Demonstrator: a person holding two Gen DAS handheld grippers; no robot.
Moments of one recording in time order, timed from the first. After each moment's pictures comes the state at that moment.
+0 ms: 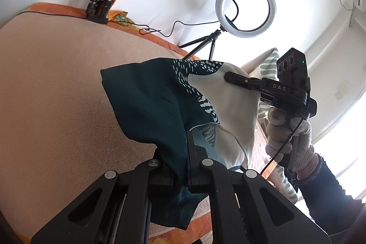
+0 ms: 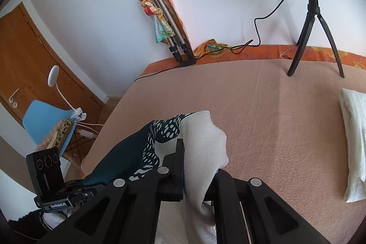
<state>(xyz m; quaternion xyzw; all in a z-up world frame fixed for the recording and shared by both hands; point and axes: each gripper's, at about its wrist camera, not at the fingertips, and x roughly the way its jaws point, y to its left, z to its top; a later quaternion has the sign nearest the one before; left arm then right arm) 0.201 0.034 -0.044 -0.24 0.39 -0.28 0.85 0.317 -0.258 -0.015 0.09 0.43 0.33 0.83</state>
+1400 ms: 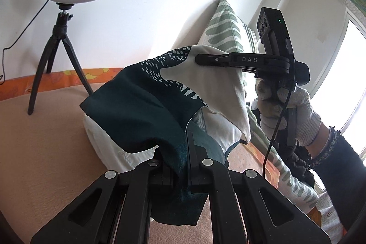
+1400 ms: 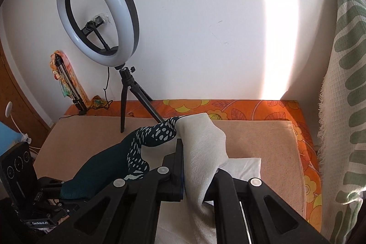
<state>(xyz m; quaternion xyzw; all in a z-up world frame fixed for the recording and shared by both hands) 0.328 -0.327 -0.009 -0.09 0.35 -0.42 0.83 0.441 -0.607 0.034 0.04 0.38 0.18 0.91</state>
